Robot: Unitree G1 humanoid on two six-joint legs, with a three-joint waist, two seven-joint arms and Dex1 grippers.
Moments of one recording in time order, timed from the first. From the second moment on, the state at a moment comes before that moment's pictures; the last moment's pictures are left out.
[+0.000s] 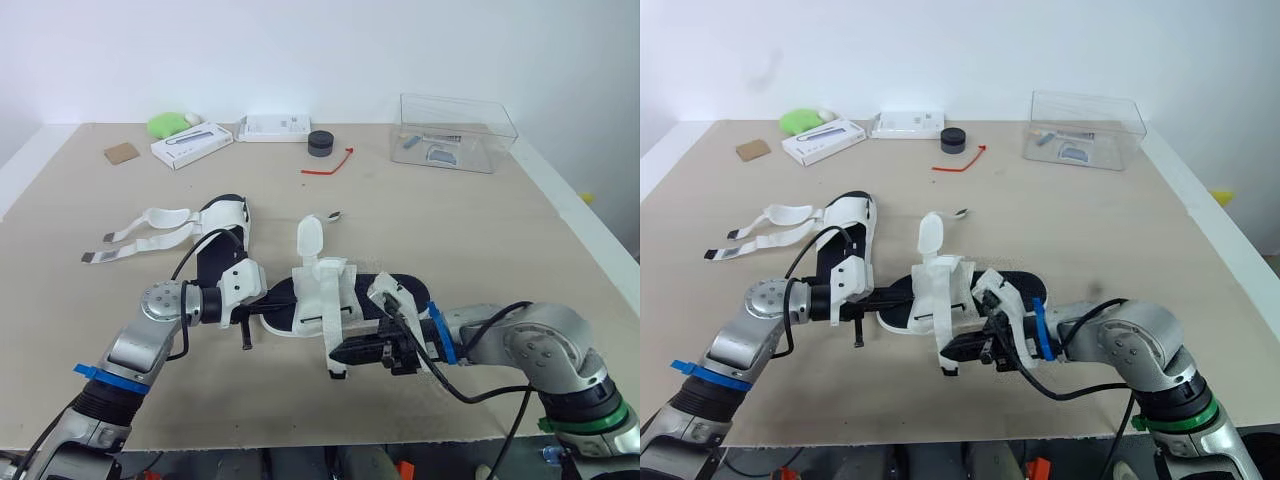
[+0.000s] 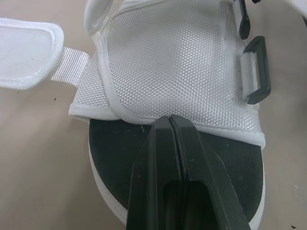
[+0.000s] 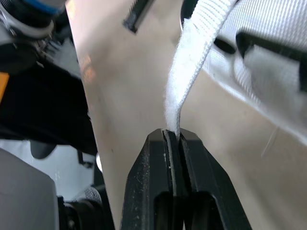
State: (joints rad) left arm -0.36 0.55 -0.19 -0.02 -0.23 0.13 -1.08; right arm -0.43 -0.68 0.11 -0.43 1.10 1.33 0.59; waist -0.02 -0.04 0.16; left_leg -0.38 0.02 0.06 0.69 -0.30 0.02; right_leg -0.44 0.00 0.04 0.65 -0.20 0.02
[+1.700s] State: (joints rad) left arm -0.36 0.54 -0.20 -0.01 -0.22 0.11 -1.08; right arm -0.96 -0.57 0.02 0.20 1.13 1.62 0.51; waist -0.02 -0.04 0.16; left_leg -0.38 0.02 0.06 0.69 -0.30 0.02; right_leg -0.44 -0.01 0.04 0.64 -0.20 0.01
